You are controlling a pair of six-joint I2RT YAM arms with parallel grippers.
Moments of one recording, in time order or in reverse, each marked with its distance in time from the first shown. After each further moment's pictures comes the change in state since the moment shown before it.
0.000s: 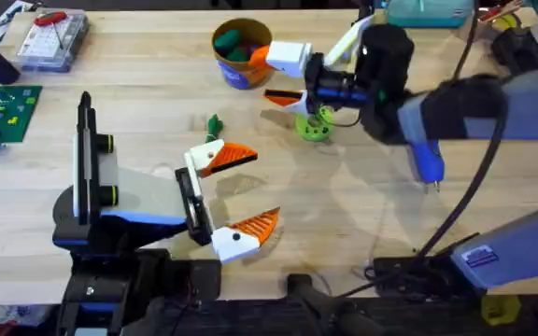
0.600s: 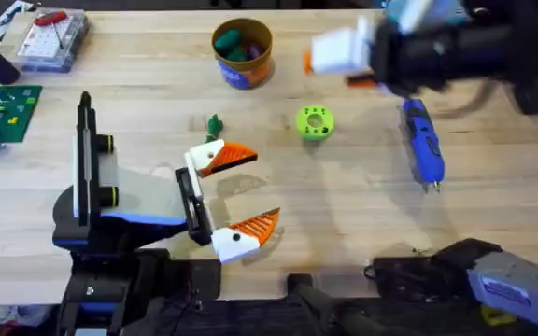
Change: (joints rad) left arm 0.000 0.000 0.000 0.000 0.002 0.006; right arm -0.053 -0.552 0.356 -1.454 0.345 -0.738
